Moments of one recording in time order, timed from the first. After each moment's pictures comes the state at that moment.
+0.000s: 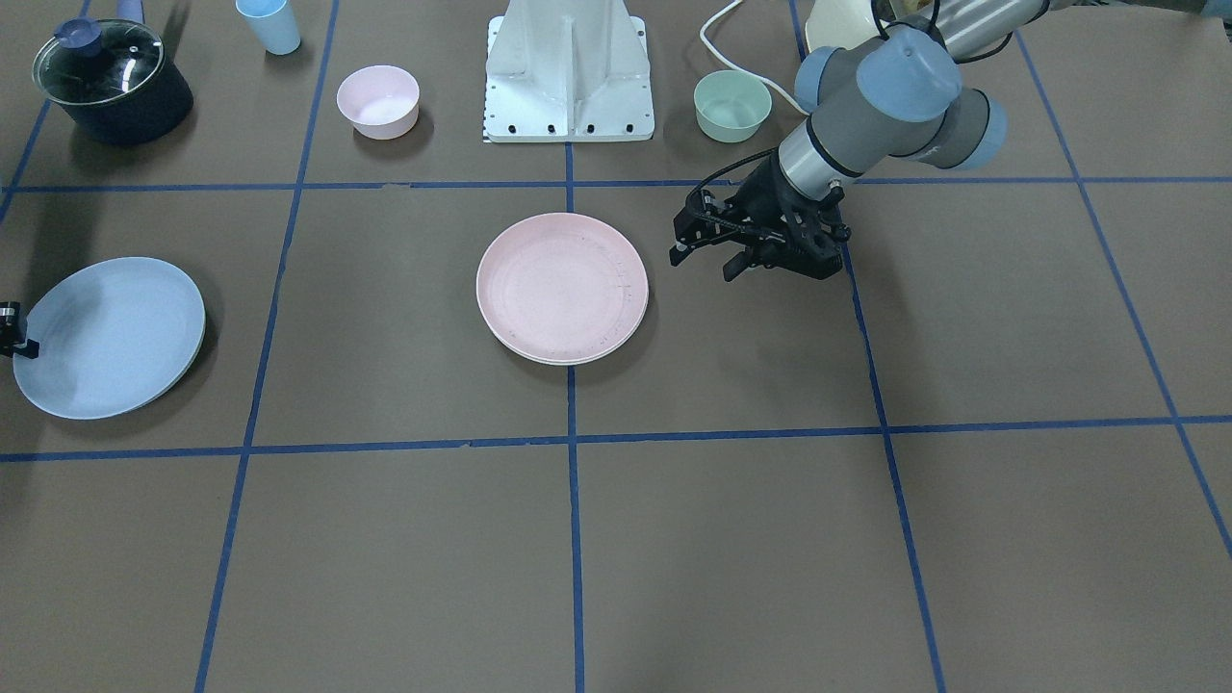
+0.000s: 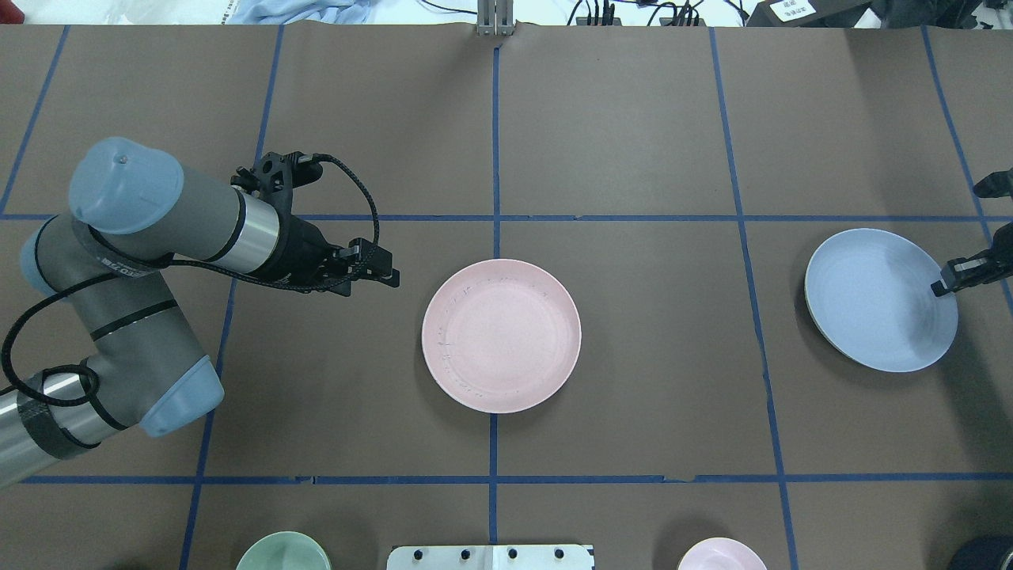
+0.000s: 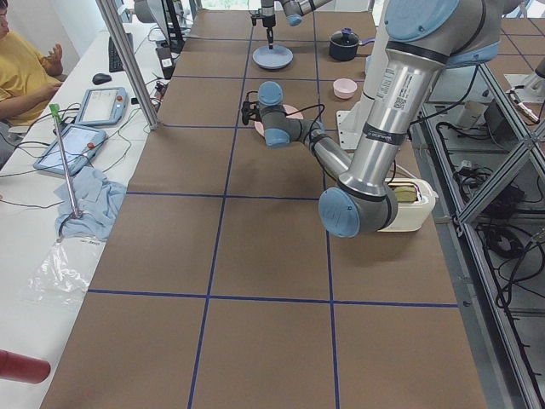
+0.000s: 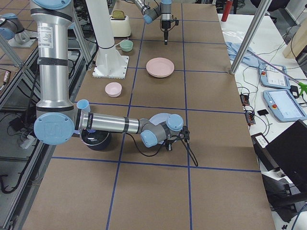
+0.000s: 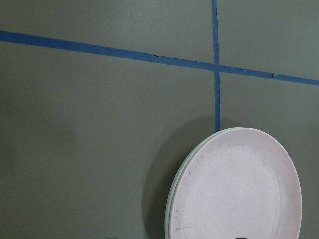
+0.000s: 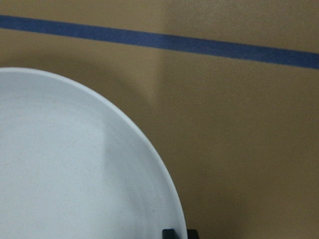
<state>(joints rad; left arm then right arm) -0.67 -1.96 -1.75 -2.24 -2.13 -1.34 1.16 -1.59 1.42 -0.99 2.40 0.41</state>
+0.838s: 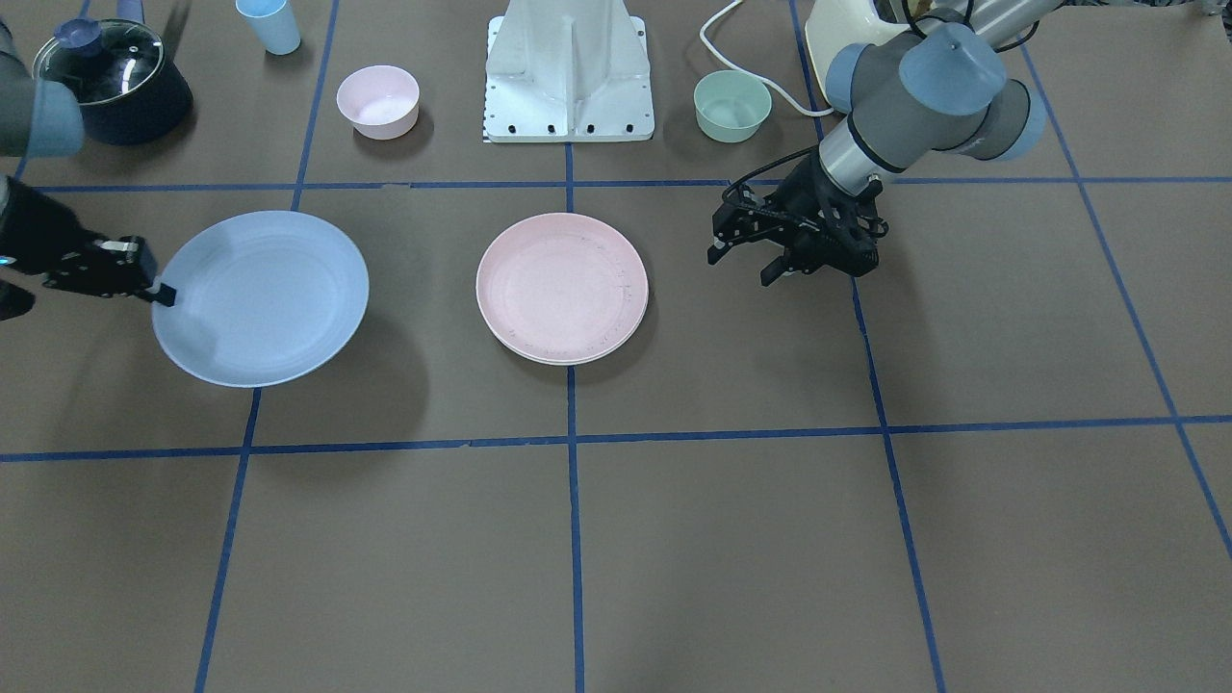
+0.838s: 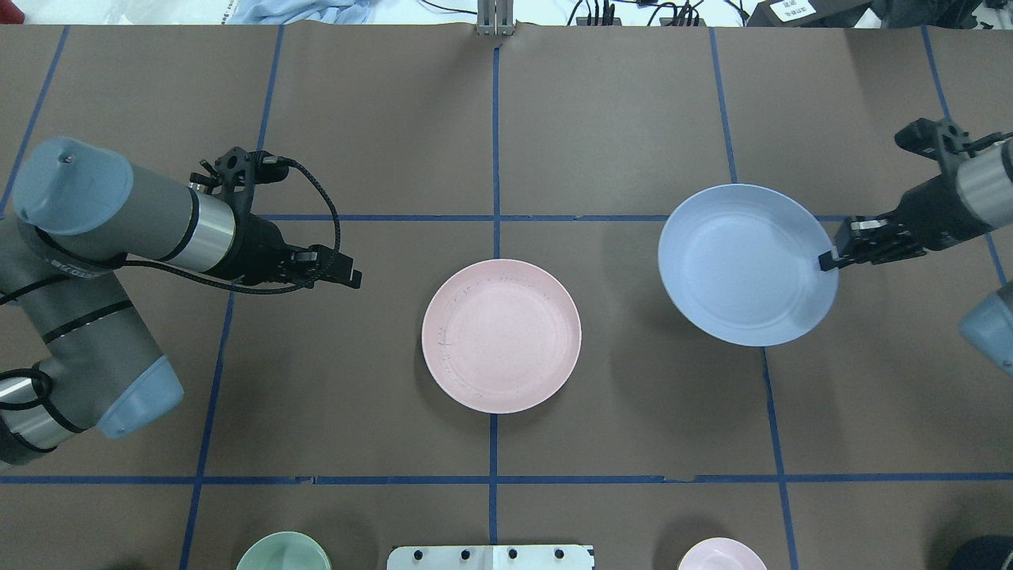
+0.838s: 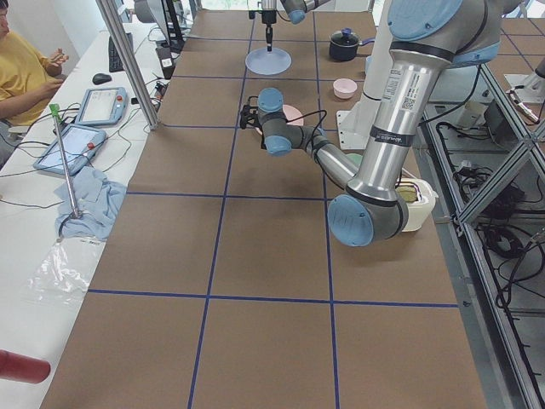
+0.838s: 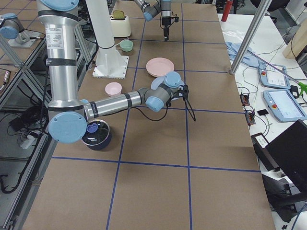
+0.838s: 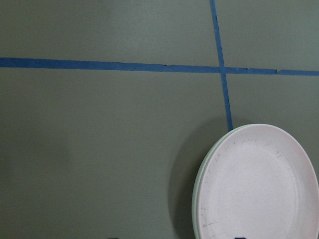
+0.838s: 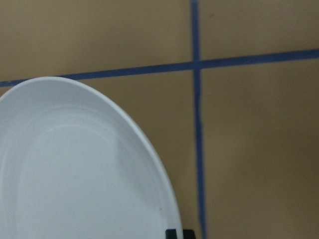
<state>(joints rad) -0.71 -1.87 -1.79 -2.24 -2.14 -1.13 0.98 -1.52 1.81 -0.97 2.45 1.08</state>
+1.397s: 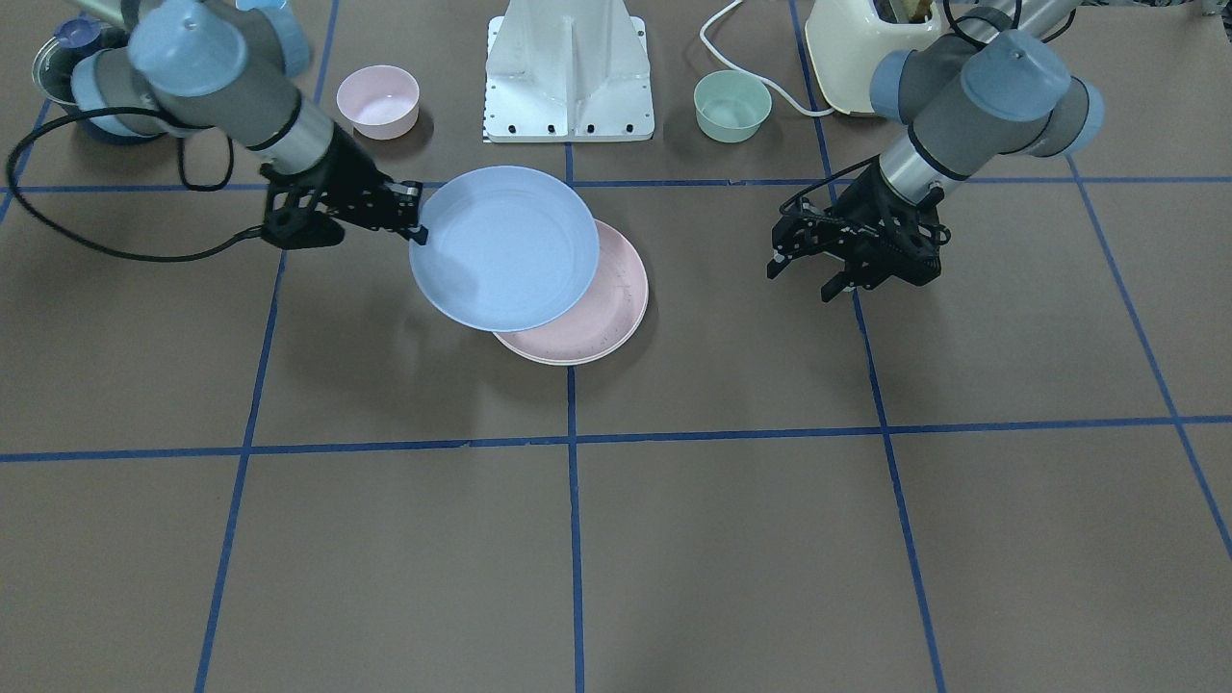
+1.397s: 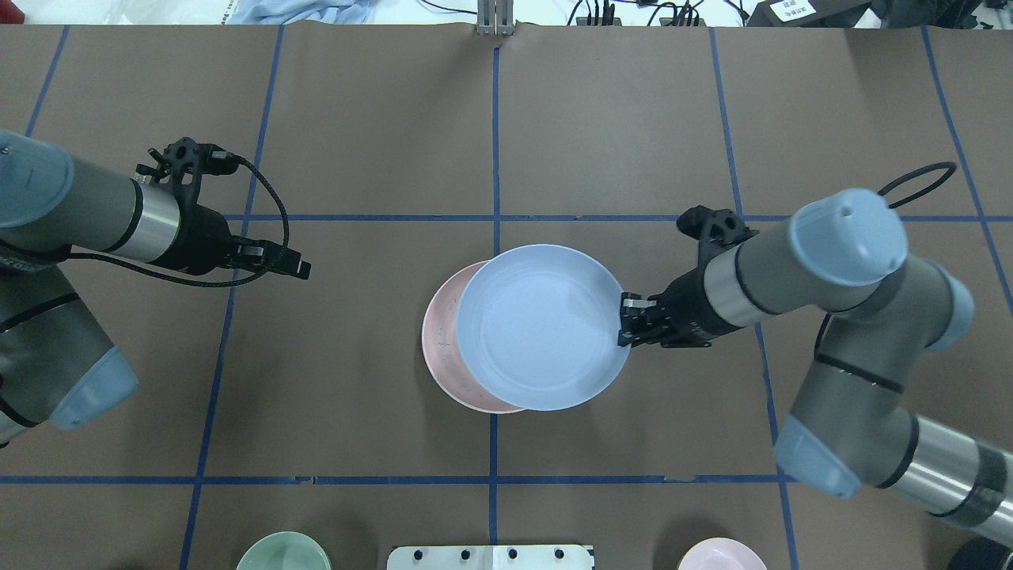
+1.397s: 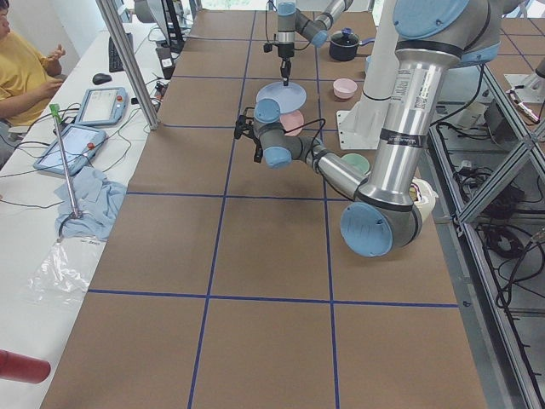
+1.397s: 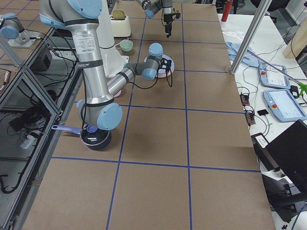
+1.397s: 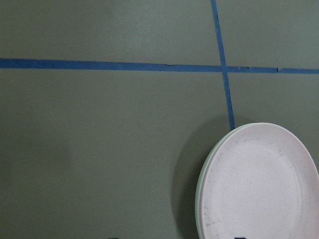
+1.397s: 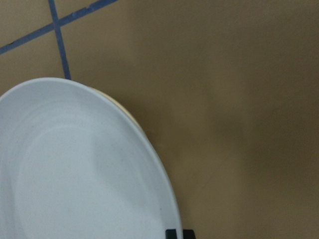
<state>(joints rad) -0.77 -1.80 -1.80 -2.24 -2.14 -1.01 0.54 -1.27 1.89 -1.10 2.06 1.54</state>
